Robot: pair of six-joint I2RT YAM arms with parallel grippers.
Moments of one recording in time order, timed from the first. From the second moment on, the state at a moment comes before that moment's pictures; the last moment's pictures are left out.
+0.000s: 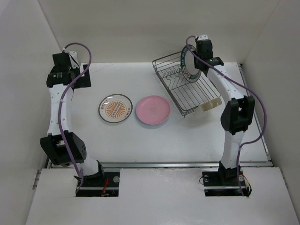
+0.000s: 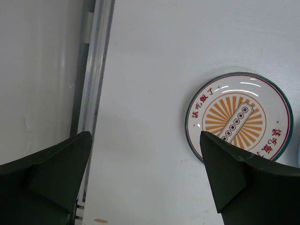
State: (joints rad) left arm 0.19 1.52 1.62 -0.84 -0.06 0.08; right arm 0.24 2.09 2.02 -0.50 0.37 -0.04
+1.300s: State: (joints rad) left arm -0.11 1.60 1.50 -1.04 0.52 0.25; right arm 0.52 2.01 1.66 -0.18 -0.76 0.18
